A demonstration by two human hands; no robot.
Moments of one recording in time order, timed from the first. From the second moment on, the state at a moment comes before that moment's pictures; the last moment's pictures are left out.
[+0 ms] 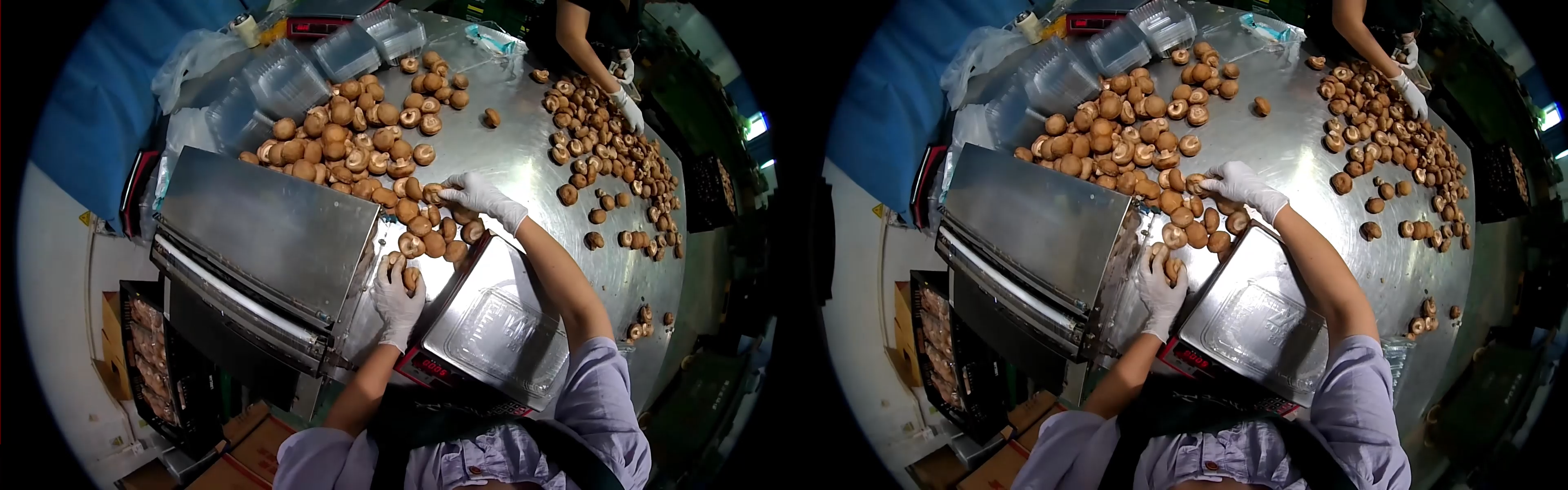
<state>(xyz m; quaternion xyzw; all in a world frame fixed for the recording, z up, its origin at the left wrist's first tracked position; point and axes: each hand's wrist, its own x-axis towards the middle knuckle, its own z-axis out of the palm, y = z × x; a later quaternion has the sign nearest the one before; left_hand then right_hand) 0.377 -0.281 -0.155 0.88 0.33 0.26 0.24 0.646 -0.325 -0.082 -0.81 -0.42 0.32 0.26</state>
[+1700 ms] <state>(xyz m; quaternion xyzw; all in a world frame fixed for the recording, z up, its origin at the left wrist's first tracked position) 0.454 -0.262 -0.103 0.56 0.33 0.17 0.75 0.641 -0.330 -0.079 -0.60 -0.40 0.57 0.40</state>
